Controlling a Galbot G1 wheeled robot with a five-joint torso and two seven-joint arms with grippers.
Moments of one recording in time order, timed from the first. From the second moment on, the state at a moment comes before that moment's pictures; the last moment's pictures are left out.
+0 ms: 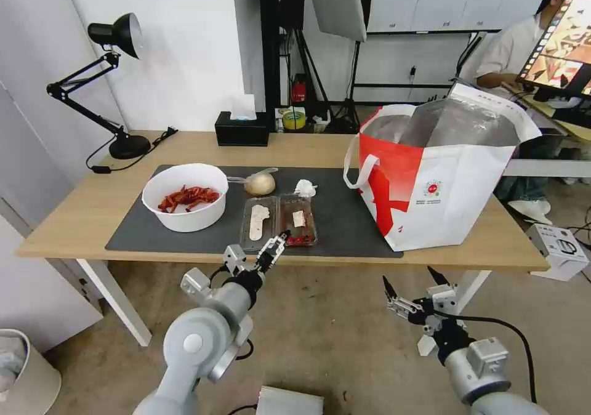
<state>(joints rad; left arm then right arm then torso) 1.24 -1.37 -0.28 -2.14 -1.45 0.29 -0.59 -1.75 1.22 0.58 2.24 0.17 -0.16 0.00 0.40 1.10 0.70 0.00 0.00</state>
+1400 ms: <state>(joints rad) 1.15 -1.38 -0.27 -2.02 -1.45 0.27 -0.61 -1.72 1.25 0.56 2.20 0.13 -0.16 0.02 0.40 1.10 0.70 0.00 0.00</state>
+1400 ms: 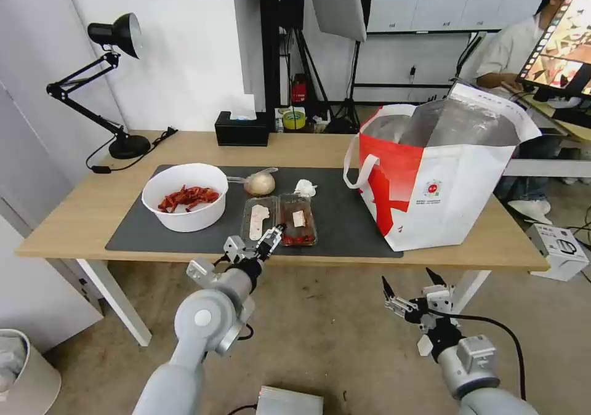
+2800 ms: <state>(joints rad) 1.13 -1.39 -0.27 -2.09 -1.51 0.15 -0.52 -1.73 1.29 0.55 2.20 0.10 -0.15 0.02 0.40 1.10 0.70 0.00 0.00</state>
